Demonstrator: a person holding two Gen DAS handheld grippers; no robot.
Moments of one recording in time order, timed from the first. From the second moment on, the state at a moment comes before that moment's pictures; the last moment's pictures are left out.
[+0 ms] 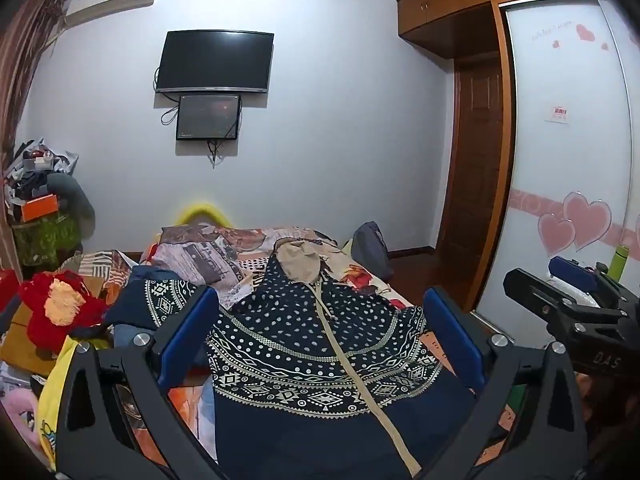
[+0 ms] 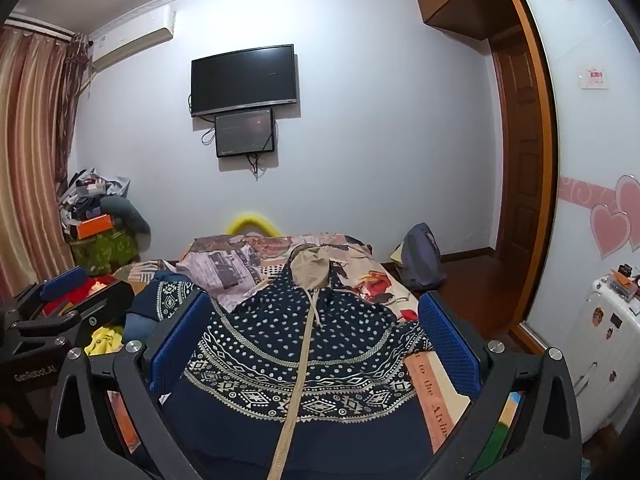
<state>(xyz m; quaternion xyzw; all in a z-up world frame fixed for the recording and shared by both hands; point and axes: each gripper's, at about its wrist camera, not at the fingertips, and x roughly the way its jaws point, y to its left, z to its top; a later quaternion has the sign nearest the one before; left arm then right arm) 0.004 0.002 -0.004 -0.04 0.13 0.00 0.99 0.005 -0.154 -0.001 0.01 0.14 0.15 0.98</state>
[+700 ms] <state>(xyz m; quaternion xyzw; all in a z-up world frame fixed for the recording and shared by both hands) 0.005 0.007 -0.004 -0.05 0.14 0.01 0.99 0.004 -0.149 0.003 0.00 0.15 0.15 0.98</state>
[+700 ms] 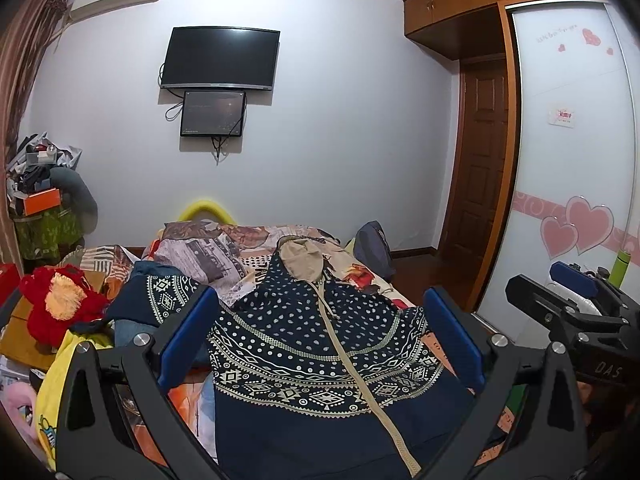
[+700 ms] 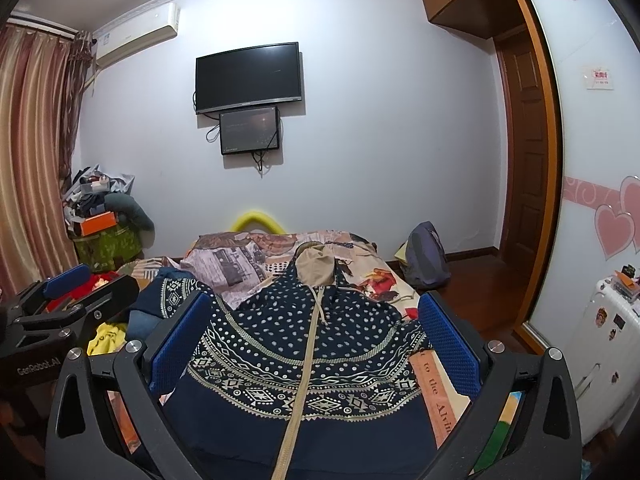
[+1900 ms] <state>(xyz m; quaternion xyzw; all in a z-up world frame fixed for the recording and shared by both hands) 0.006 0.005 -0.005 -0.05 0.14 0.01 0.99 0.005 -0.148 0.003 0.01 0.15 0.16 0.98</state>
